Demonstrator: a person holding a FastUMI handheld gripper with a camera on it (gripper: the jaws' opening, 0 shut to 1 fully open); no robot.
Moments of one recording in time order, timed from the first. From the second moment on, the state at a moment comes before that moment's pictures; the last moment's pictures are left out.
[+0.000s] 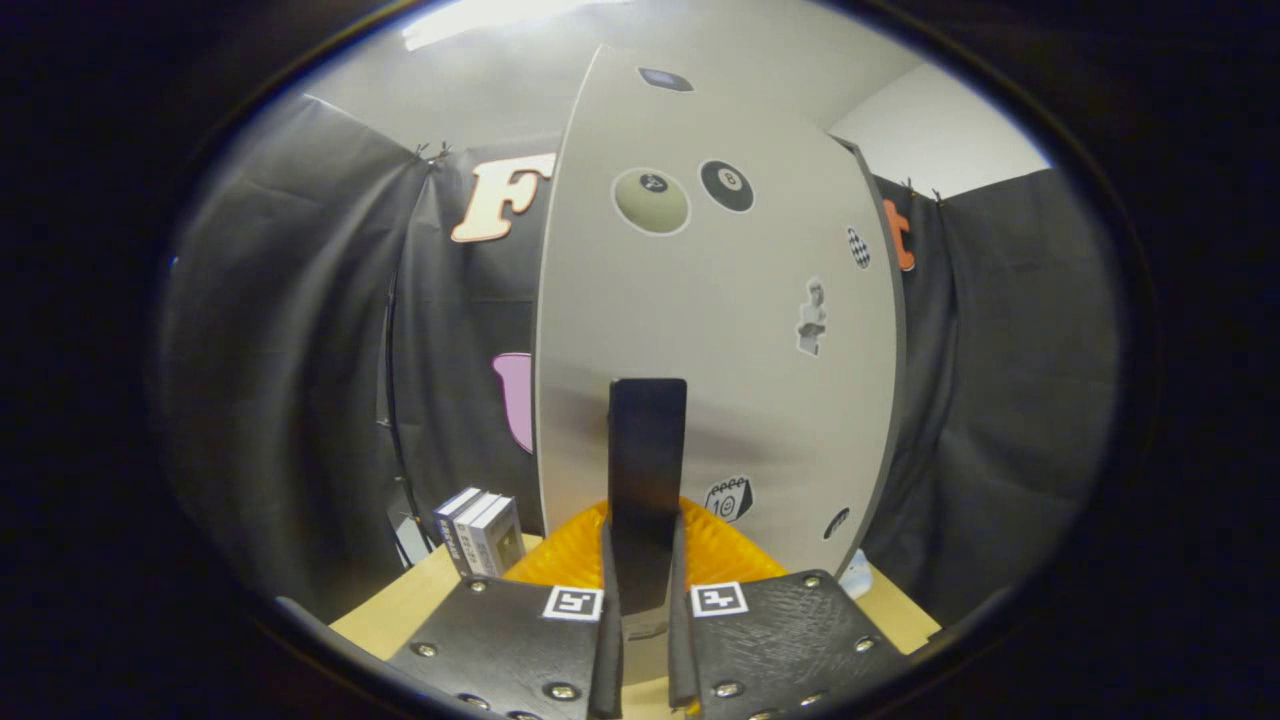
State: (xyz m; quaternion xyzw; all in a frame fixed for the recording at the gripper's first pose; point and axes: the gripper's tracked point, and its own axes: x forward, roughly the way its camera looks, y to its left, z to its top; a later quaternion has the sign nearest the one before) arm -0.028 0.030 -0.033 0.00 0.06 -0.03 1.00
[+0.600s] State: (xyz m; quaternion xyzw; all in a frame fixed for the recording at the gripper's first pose) arm -0.053 0.014 -0.032 0.01 0.07 -0.05 1.00
